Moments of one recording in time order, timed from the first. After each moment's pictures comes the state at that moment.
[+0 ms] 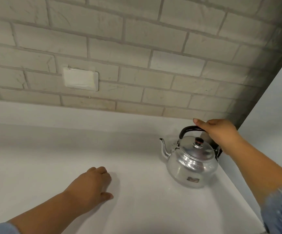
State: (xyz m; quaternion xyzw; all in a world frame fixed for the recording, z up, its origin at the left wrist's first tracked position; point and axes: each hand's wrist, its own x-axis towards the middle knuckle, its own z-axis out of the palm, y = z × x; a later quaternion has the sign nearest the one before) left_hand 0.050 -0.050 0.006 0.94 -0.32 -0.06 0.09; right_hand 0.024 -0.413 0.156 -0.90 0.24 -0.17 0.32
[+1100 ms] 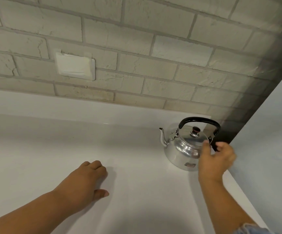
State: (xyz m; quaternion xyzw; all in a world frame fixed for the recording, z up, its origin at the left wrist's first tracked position) left_hand 0.049 -0.047 -0.004 0.94 -0.32 -0.02 0.14; right_hand 0.011 -0.392 0.029 -0.73 0.32 -0.47 0.37
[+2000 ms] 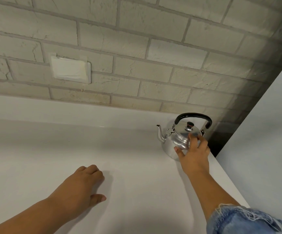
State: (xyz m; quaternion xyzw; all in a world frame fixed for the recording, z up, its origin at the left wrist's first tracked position) left_hand 0.049 -0.047 -0.006 0.94 -0.32 -0.01 0.15; right_hand 0.042 -0.403 0.007 -0.92 0.27 -0.25 0.12
